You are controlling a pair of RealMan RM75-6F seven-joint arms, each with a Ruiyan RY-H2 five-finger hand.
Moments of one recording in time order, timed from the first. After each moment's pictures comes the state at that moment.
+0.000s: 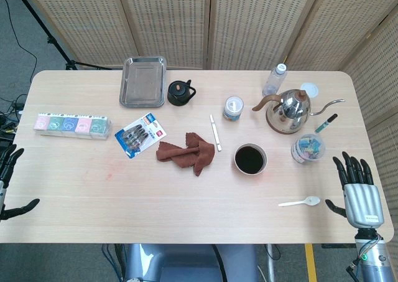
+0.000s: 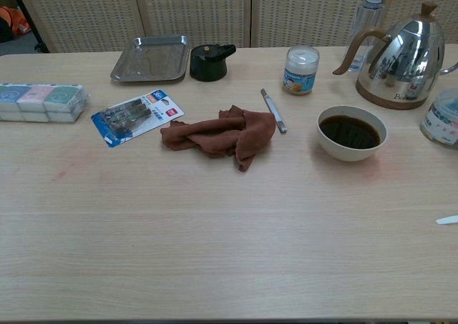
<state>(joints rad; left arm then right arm) -0.09 -0.89 0.00 -1.91 1.50 1.53 -0.03 0.10 -1.23 0.09 -1.59 -1.48 1.49 -0.20</state>
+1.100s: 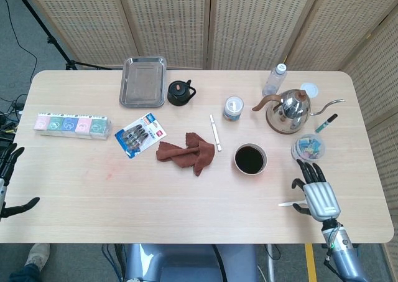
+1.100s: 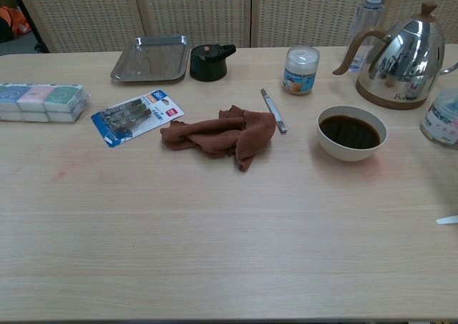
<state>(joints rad) -0.09 -0.89 -0.03 -1.90 1.48 1.49 -0.03 0.22 -1.42 0.05 -1.39 -1.50 1.27 -0.13</state>
